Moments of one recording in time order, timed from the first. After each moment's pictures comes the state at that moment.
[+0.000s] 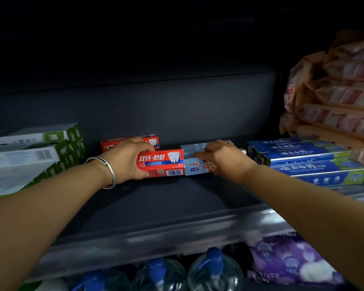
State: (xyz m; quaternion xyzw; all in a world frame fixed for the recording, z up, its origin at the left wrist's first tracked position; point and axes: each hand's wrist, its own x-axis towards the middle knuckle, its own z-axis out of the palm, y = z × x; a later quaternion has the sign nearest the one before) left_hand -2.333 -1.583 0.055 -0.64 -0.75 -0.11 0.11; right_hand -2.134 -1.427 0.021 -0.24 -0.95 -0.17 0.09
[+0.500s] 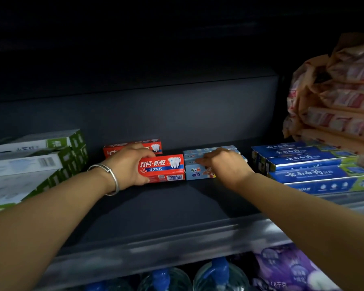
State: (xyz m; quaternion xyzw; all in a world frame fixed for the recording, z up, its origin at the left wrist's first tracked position) left_hand -2.344 -1.578 0.053 -0.63 -0.76 -0.11 0.10; right_hand -2.146 -1.434 0.020 -0.26 -0.94 -0.17 0.12
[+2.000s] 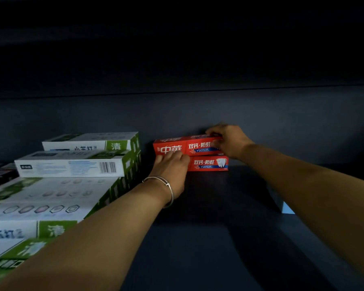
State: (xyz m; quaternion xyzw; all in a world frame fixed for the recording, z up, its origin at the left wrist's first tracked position) left_hand -2.455 -1.555 0.023 -0.55 -0.80 -0.07 0.23; right_hand -2.358 -1.410 0.069 -0.24 -0.92 0.15 0.27
